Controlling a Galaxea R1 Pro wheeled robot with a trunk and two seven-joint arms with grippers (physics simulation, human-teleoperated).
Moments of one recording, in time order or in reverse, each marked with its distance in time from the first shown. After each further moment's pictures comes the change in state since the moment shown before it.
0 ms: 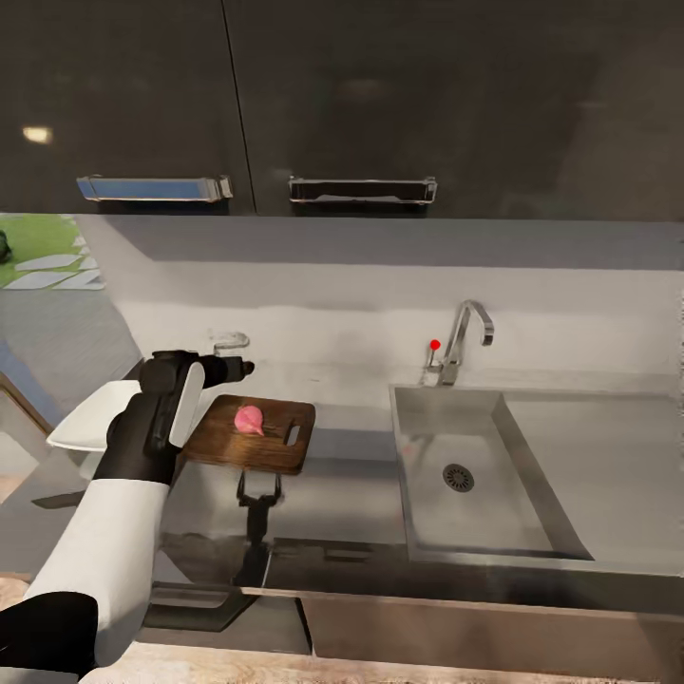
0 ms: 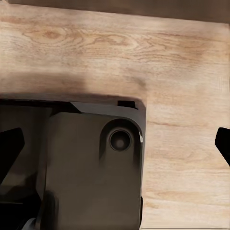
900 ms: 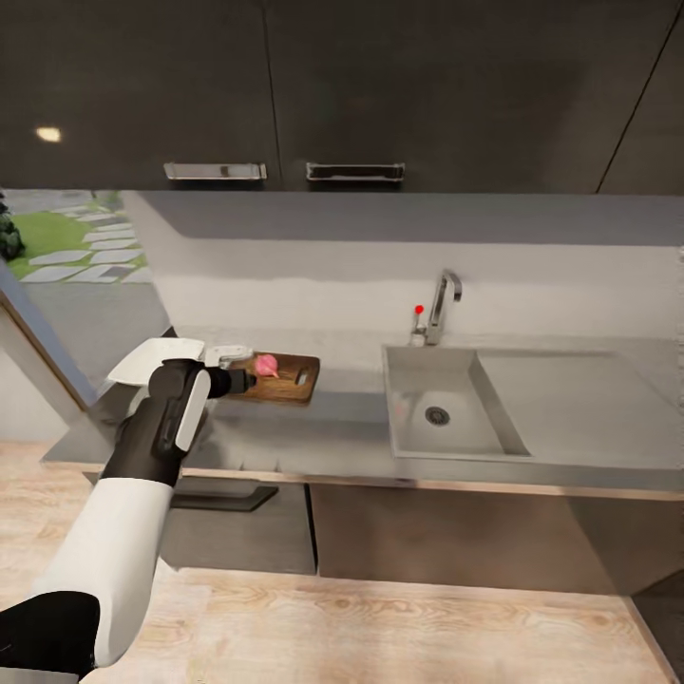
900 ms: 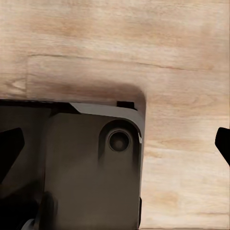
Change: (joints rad) left arm 0.001 -0.002 0.000 0.087 -0.001 -0.002 0.000; right arm 0.000 -0.002 0.000 0.000 0.001 -0.004 0.000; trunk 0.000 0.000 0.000
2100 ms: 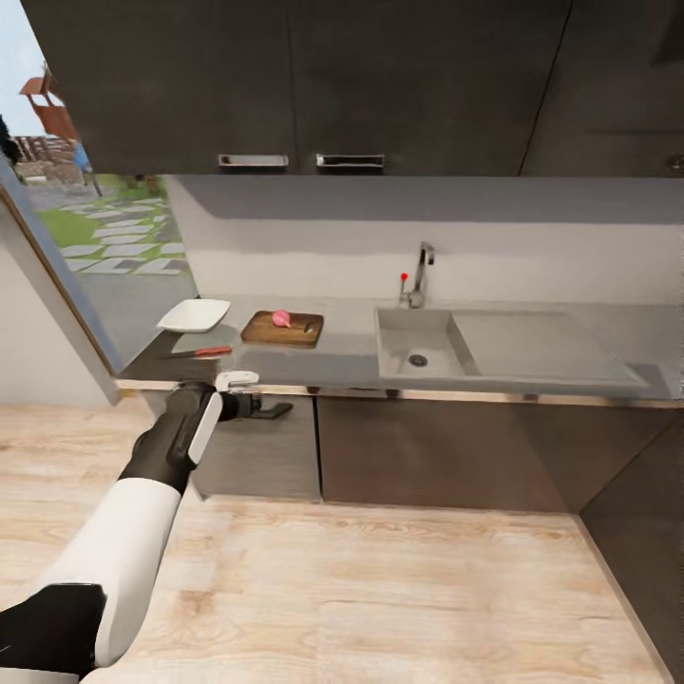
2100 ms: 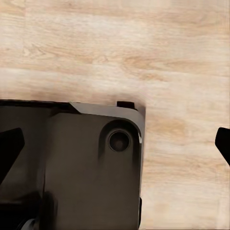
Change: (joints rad) left arm 0.000 -0.001 -0.001 0.232 0.000 -0.127 -0.003; right arm 0.000 0.000 0.000 0.000 0.000 0.000 0.000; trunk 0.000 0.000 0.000
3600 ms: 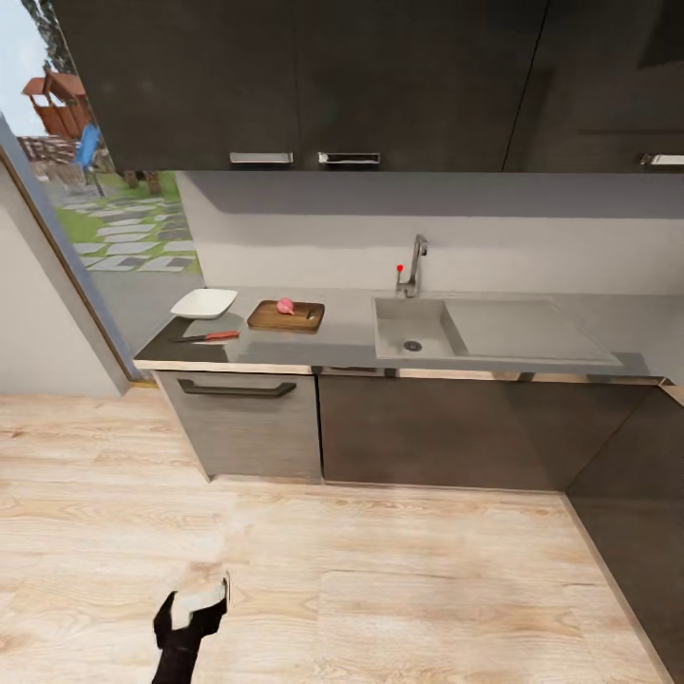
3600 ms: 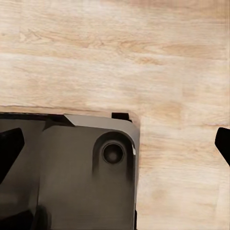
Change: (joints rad) left arm 0.413 0.024 -0.001 1.007 0.012 -1.721 0.006; right arm 0.000 -0.008 -0.010 -0.011 -0.002 -0.036 -0.003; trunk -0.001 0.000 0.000
